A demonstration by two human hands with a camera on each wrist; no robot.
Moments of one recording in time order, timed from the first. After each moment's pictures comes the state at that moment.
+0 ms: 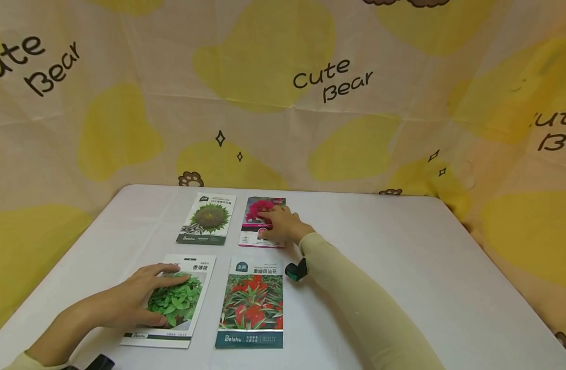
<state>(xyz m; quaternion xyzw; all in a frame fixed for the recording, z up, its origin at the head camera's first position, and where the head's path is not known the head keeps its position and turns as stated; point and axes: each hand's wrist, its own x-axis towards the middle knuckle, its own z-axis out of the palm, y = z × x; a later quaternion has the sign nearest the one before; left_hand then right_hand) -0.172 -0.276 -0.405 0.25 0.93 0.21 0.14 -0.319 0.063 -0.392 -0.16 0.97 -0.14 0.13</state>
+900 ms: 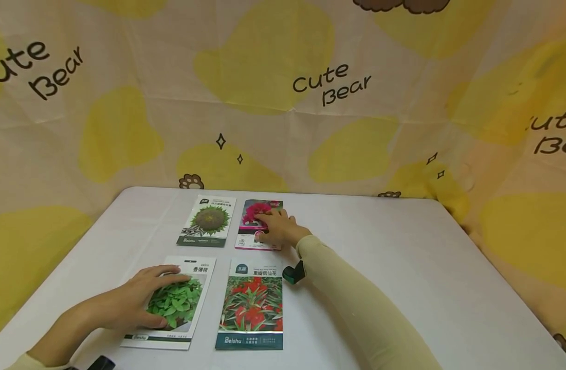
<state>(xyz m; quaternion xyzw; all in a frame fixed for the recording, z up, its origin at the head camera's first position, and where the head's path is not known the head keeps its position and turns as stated) -0.171 -0.275 -0.404 0.26 0.94 0.20 0.13 -0.316 0.054 -0.393 -0.16 0.97 -0.14 0.14</state>
